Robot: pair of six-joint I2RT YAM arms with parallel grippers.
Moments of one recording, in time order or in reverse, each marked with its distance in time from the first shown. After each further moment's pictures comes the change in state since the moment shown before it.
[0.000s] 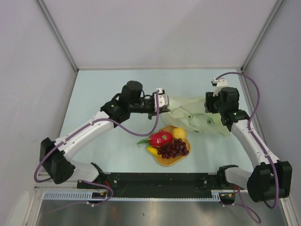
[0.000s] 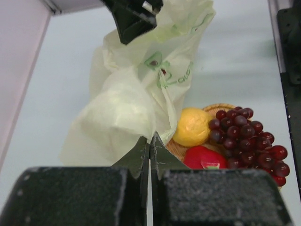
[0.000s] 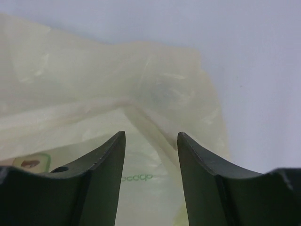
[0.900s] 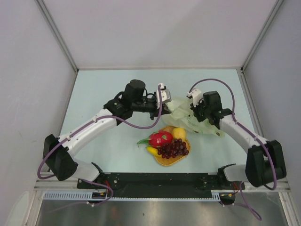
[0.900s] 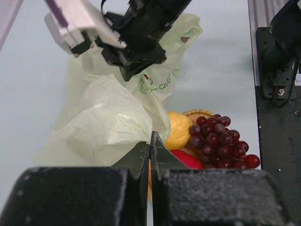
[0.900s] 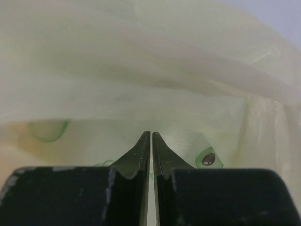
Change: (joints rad) left arm 0.001 0.057 0.023 -0.017 0.011 -0.154; right arm 0.180 0.119 -0.032 -0.039 -0.126 -0.299
